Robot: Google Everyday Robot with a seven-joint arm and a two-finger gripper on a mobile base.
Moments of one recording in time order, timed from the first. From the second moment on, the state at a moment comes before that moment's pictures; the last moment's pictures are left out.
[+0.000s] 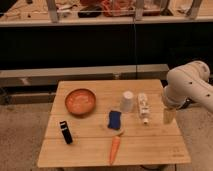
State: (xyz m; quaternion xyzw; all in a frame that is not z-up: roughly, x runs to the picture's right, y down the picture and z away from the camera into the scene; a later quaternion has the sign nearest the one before) arm 0.286 0.109 0.683 -0.28 0.02 0.02 0.96
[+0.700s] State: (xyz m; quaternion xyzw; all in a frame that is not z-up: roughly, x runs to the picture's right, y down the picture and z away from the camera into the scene) arm 0.225 0.120 0.687 -0.27 0.01 -0.06 0.96
